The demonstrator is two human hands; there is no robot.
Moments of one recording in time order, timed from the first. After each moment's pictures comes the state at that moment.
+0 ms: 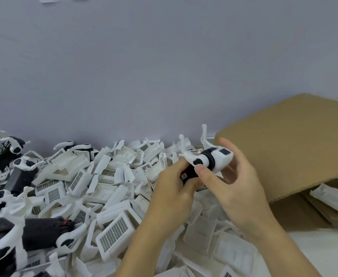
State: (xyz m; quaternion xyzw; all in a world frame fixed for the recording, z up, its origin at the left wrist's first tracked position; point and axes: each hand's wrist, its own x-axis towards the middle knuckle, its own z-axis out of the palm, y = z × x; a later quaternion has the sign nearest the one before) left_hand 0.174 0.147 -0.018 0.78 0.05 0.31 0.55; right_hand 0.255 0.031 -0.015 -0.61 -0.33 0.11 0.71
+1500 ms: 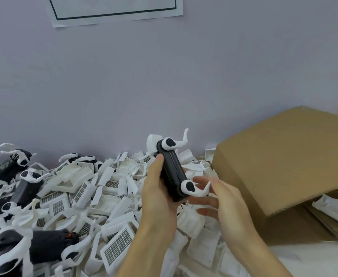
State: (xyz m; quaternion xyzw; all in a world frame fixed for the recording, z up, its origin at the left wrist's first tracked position) left_hand 0.171 0.146 0.008 0.42 0.19 0.34 0.82; right_hand 0.244 0.050 -0.021 -0.62 -0.21 0.21 0.73
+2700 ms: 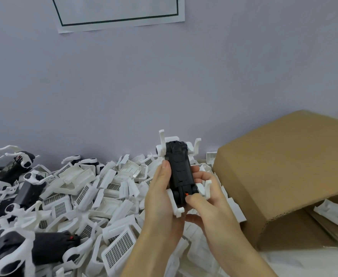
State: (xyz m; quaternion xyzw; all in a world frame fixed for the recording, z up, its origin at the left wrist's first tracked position) left_hand 0.168 0.139 0.007 0.43 0.16 0.30 0.83; right_hand 0.226 0.059 -0.020 -0.54 -0.32 0.28 0.73
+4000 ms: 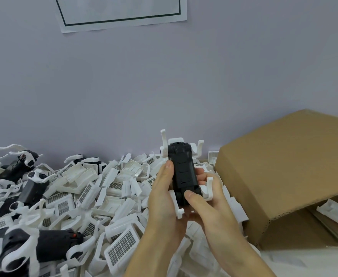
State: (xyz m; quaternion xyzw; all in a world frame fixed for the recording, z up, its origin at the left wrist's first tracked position) left_hand 0.169 0.139 0.005 0.41 0.16 0.28 0.85; right_hand 0.223 0.061 -0.023 -0.52 -0.33 0.27 0.74
